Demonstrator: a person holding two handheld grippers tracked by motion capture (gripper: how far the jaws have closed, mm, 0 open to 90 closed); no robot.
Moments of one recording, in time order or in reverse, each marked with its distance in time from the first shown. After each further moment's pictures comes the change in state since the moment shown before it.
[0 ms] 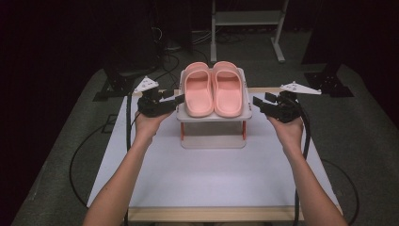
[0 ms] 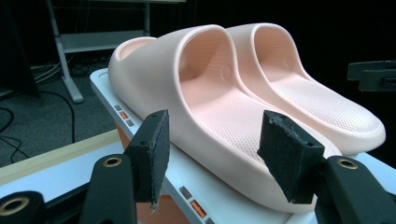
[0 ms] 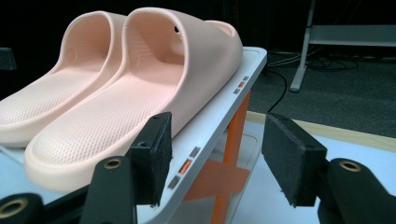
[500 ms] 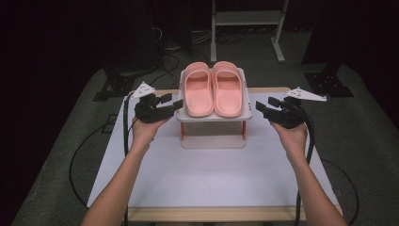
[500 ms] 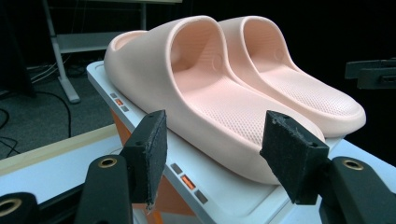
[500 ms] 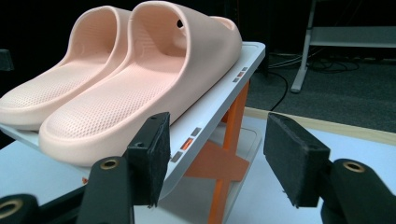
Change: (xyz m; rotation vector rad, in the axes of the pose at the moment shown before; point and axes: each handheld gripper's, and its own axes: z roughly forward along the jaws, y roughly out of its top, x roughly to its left) left arm -0.005 -0.011 -0.013 -0.007 -0.013 0.000; right arm -0.001 -0.012 -0.014 -0.013 0.008 -0.004
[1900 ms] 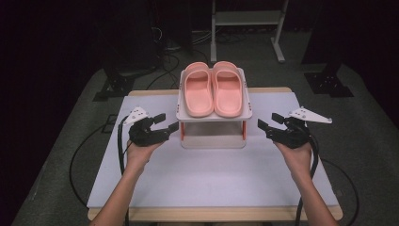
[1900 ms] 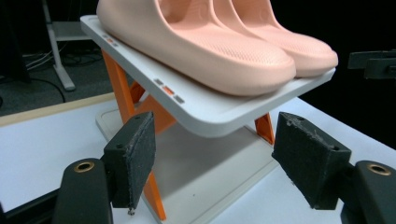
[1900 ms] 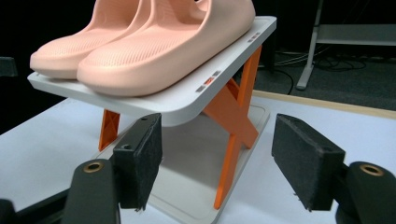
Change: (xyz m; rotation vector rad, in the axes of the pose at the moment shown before) left arm -0.014 -0.053 -0.032 0.011 -0.009 -0.026; right arm 0.010 -0.042 -0.029 -0.004 0.024 -0.021
